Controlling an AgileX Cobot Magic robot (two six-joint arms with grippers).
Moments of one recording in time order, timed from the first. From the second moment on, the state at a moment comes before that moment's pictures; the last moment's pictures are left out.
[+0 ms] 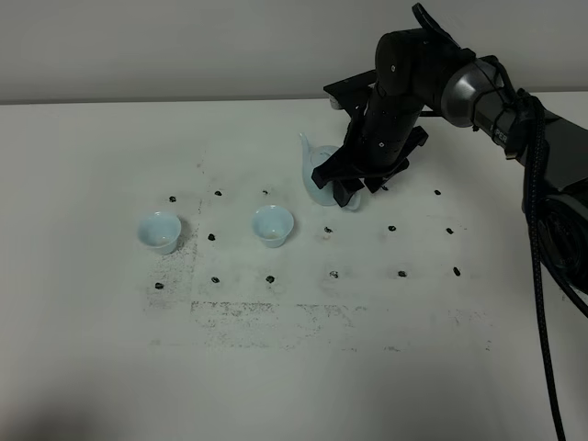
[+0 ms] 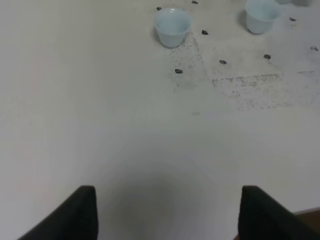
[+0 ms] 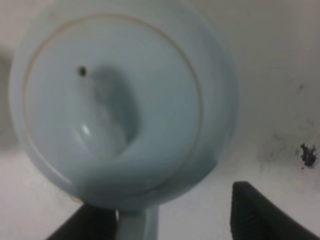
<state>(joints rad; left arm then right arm) -0.04 0.00 -0.46 -0.13 1.07 0.15 0.31 2.46 -2.16 0.15 1.19 -0.19</state>
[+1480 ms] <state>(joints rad) -0.04 0.00 -0.46 -0.13 1.07 0.15 0.31 2.45 -2.16 0.17 1.21 -0.21</state>
